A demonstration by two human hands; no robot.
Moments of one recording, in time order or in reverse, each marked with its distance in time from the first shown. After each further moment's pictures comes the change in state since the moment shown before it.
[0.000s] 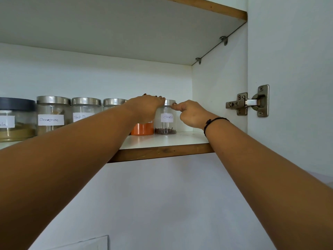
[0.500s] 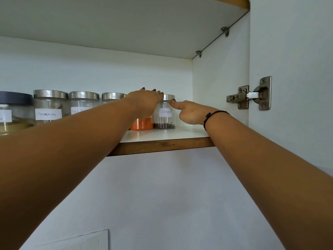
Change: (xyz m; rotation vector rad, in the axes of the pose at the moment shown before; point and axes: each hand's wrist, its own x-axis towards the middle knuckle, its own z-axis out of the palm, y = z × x) left_hand -0.001 0.002 0.002 0.155 0.021 0.020; right_hand -0.002 -0.001 0.000 -0.125 -0.178 0.041
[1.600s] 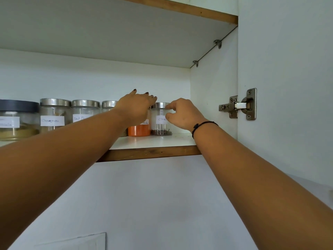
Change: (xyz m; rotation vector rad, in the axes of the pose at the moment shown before) left_hand -0.014 -0.005 -0.012 0.091 0.092 -0.029; right_hand 0.007 0.002 0.000 0.137 0.335 -0.198
